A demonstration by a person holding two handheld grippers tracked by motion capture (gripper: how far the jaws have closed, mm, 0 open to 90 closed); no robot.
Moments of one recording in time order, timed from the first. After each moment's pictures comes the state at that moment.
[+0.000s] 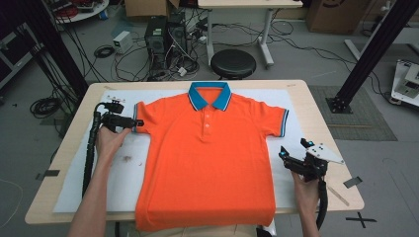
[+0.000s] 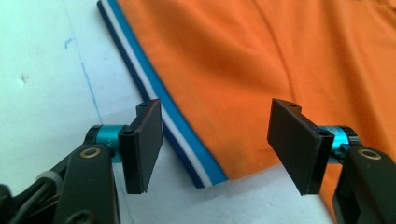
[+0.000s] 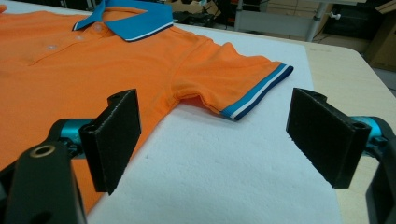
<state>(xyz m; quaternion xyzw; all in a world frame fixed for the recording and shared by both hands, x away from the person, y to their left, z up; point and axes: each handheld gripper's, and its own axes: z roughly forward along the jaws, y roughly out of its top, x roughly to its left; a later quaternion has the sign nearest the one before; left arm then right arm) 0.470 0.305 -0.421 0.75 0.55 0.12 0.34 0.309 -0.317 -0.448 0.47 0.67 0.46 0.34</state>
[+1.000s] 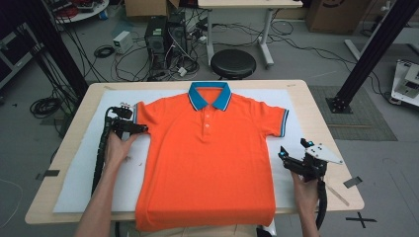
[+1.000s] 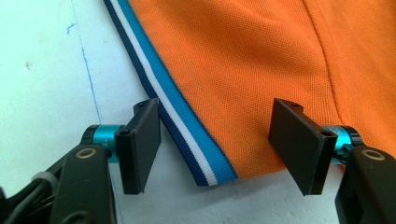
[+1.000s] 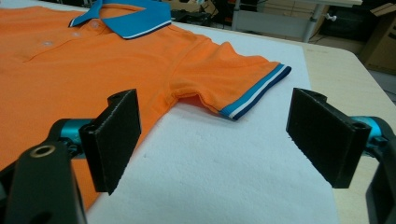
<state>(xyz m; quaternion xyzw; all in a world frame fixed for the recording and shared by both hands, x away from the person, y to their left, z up) 0.462 0.277 -0.436 0.76 0.55 0.19 0.28 0.309 -0.315 -0.448 0.46 0.68 0.45 0.35</state>
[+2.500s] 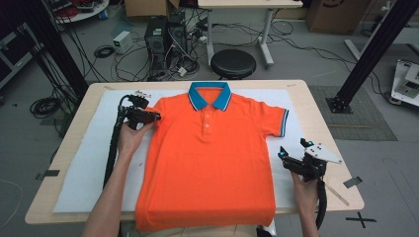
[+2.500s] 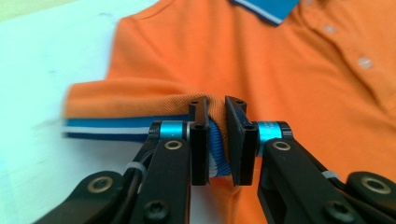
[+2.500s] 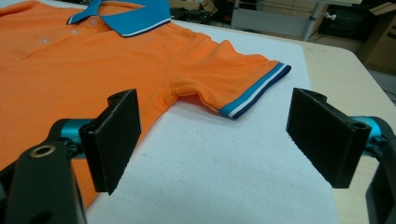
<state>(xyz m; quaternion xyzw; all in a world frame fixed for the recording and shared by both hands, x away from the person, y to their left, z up) 0.465 0.216 -0.389 0.79 0.48 0.16 0.35 0.310 -0.314 -0.448 0.46 0.68 0.45 0.35</state>
